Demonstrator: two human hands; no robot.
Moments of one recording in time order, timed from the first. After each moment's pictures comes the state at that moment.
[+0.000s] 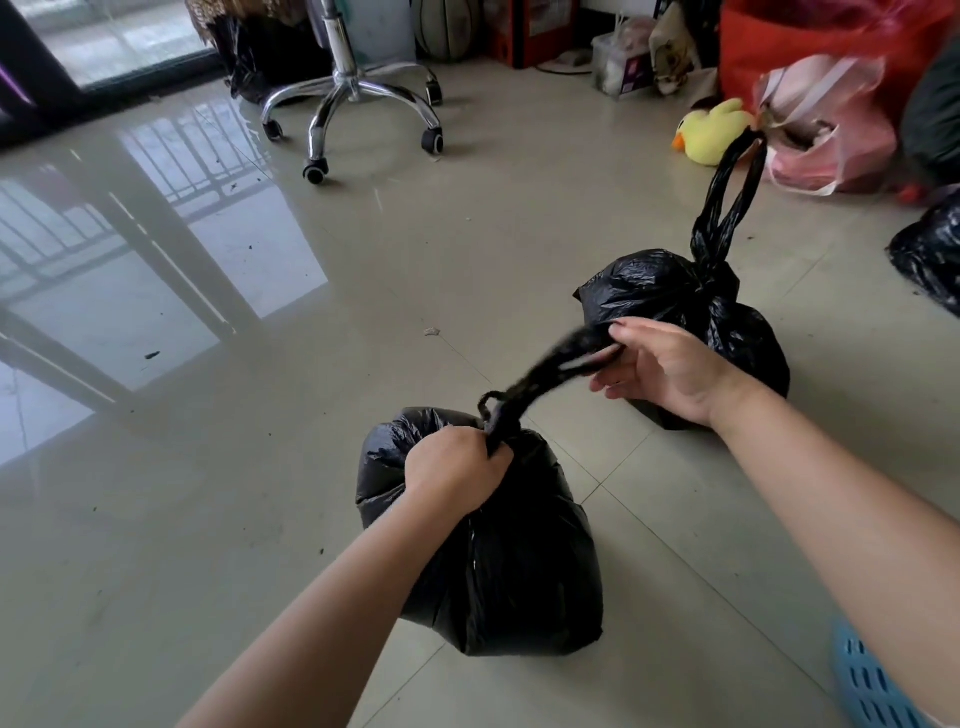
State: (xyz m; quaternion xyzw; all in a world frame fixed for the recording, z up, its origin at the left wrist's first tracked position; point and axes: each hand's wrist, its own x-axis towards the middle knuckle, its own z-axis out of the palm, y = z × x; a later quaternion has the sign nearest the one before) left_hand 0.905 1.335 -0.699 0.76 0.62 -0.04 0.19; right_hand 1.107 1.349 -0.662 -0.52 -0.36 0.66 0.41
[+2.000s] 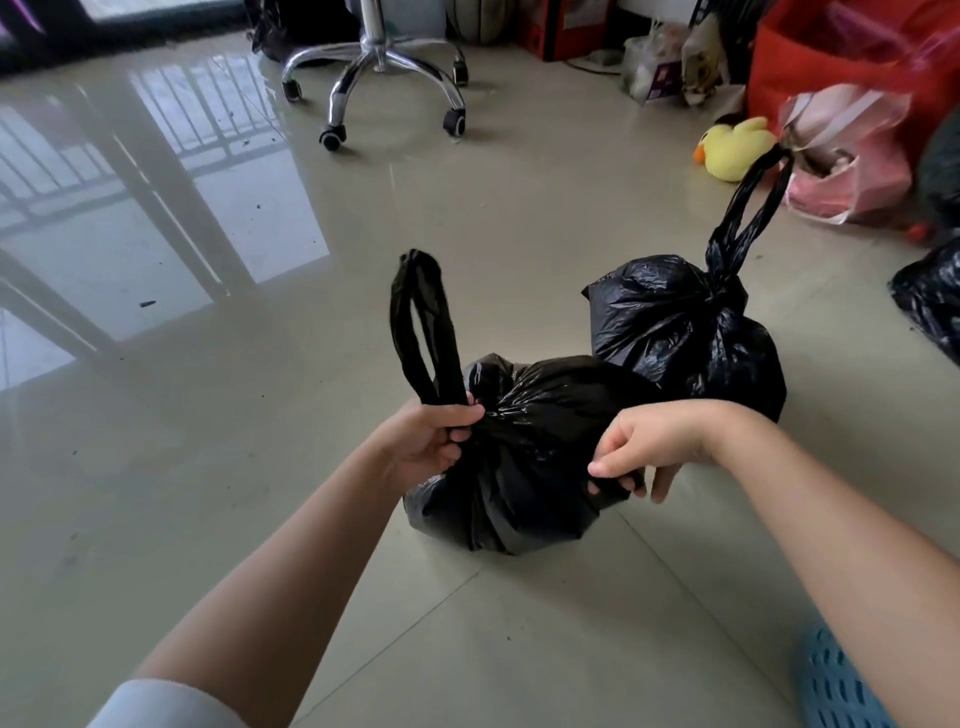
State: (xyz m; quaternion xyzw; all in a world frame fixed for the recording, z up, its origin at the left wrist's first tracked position) left_hand 0.867 1.354 -0.720 0.29 0.45 0.27 0.80; right_hand 1.086 1.326 -0.655 -0.58 -0.58 0.54 -0.18
